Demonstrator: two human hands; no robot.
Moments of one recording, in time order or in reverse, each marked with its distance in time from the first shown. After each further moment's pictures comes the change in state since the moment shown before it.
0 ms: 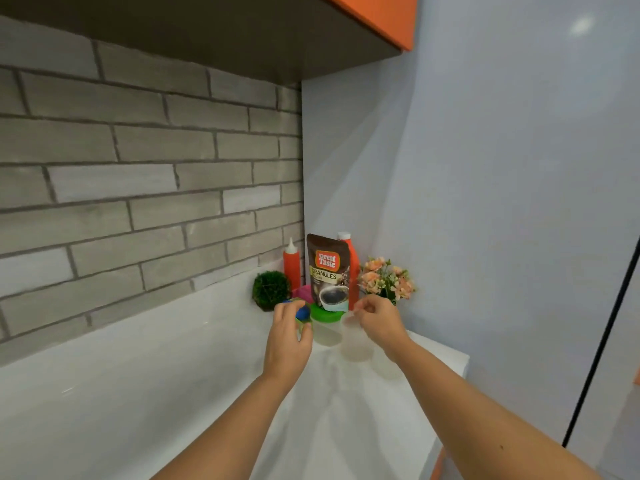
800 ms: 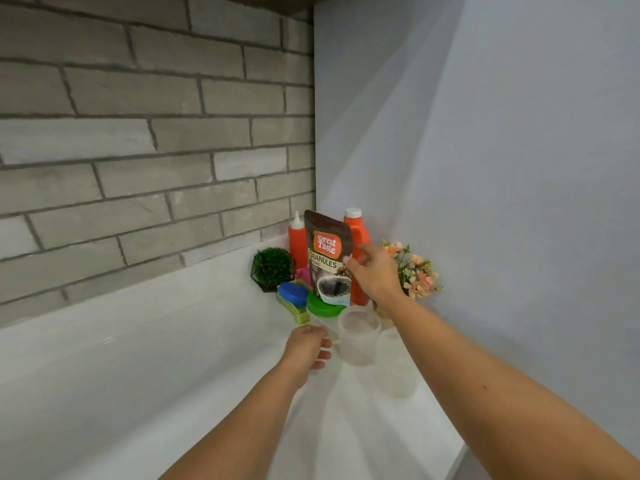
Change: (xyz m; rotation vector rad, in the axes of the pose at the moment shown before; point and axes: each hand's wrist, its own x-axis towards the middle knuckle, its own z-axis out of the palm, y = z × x) left_hand 0.044 -0.028 0.097 -0.451 -0.194 -0.902; right_hand 0.125 0.008 0.009 -0.084 0.015 -0.214
